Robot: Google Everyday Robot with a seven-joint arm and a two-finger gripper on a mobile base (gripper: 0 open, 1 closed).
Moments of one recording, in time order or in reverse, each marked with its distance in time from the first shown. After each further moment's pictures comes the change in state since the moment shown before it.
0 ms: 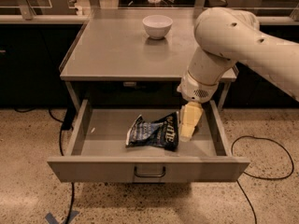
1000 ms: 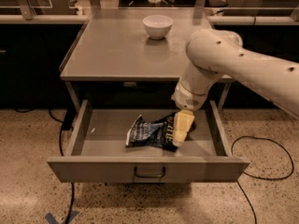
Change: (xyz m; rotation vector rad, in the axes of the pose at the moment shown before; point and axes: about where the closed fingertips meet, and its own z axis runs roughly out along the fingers) arm 0.006 -0.017 0.051 -0.023 -0.014 0.003
